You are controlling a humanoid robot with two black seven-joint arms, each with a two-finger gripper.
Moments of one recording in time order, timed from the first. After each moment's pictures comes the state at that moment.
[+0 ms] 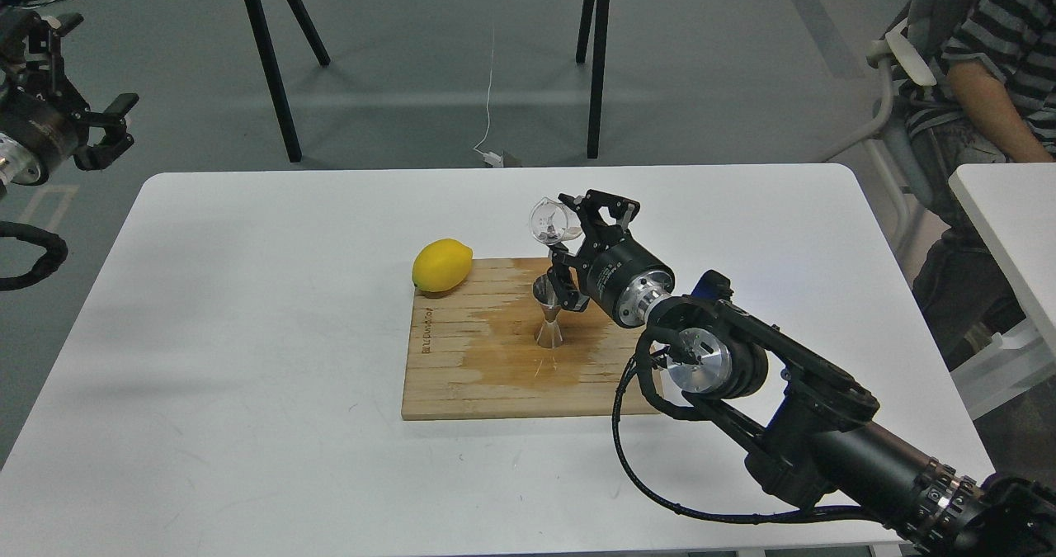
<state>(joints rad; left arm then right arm) -0.84 0.63 -0.79 -0.45 0.28 -0.49 -0.19 0.56 -0.07 0.67 1.19 -0.19 -0.24 0.07</state>
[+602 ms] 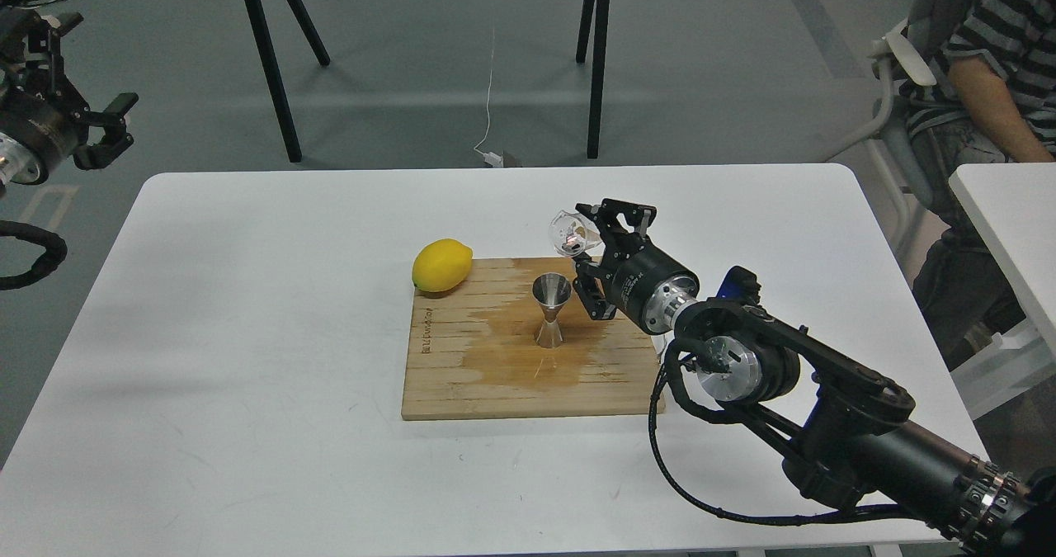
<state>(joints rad) -0.84 0.63 -0.79 -0.45 0.28 -0.49 -0.19 0.57 -0.16 0.61 1.25 -0.22 -0.23 0.05</state>
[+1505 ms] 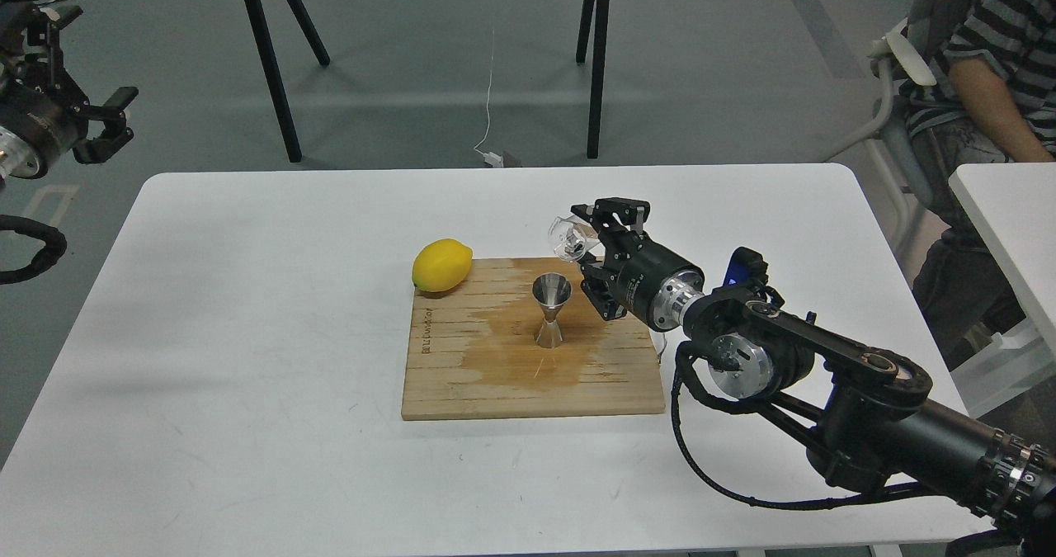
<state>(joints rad) -0.86 0.63 -0.79 -0.45 0.28 -0.49 -0.19 0.67 -0.24 0.48 1.27 -0.26 -0.23 0.04</state>
